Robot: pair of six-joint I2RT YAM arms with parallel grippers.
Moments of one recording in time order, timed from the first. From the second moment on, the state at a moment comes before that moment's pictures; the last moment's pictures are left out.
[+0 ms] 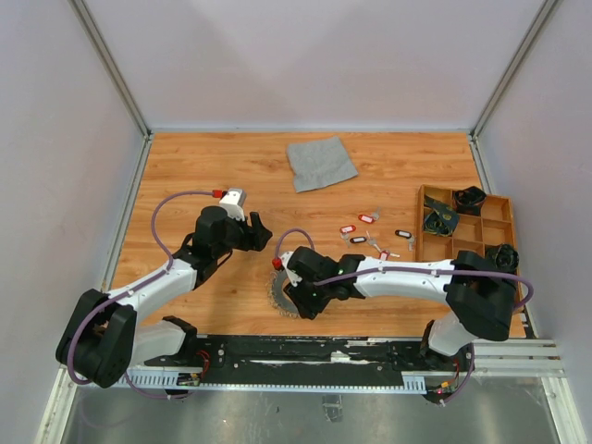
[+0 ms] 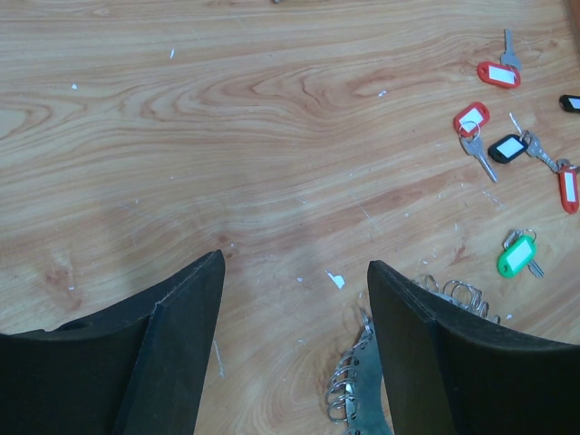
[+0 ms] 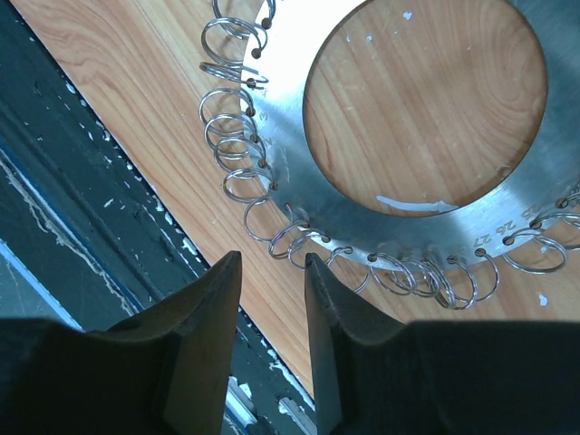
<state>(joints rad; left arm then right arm) -0.42 1.17 0.46 0.26 0.13 -0.34 1.15 1.54 0.90 -0.42 -0.13 0.25</state>
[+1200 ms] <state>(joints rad) -0.42 1.17 0.46 0.26 0.13 -0.33 1.15 1.65 0.91 -0.31 -0.28 0.28</state>
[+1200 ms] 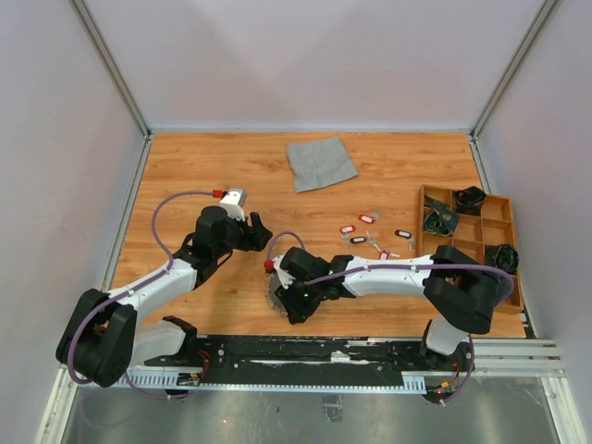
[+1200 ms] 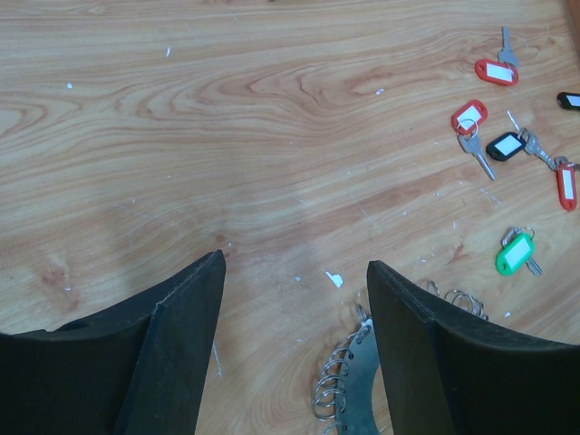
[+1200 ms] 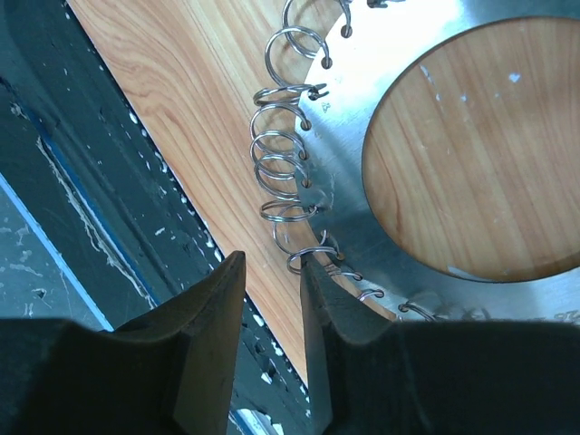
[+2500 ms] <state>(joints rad) -0.42 1.17 0.46 0.27 0.14 -0.32 1.17 1.70 0.97 -0.38 -0.14 0.30</state>
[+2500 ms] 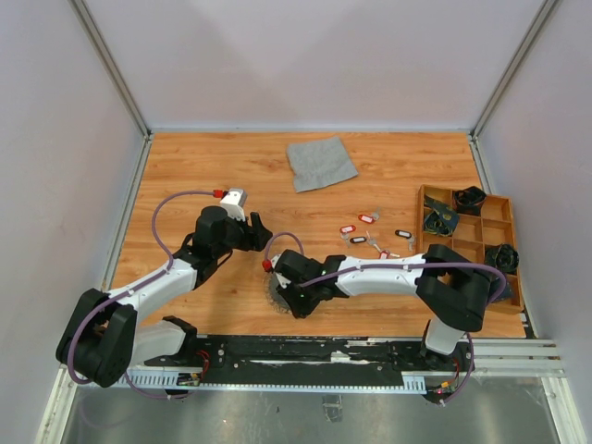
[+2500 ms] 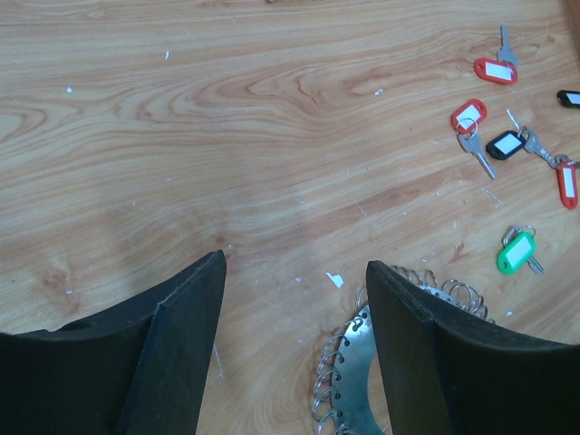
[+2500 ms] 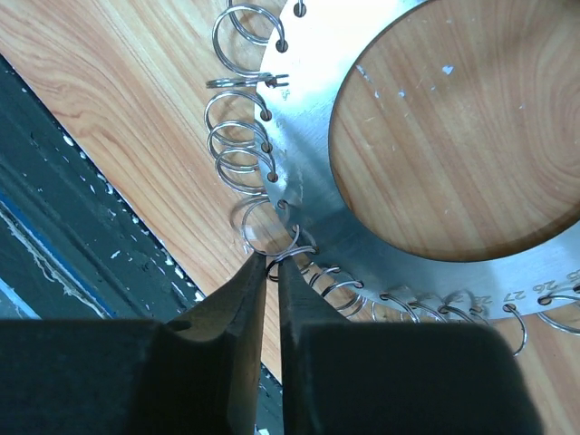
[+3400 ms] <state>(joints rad) -0.52 0.95 0.48 0.18 0.15 -0.32 1.08 1.33 0.85 -0.33 -0.20 0.33</state>
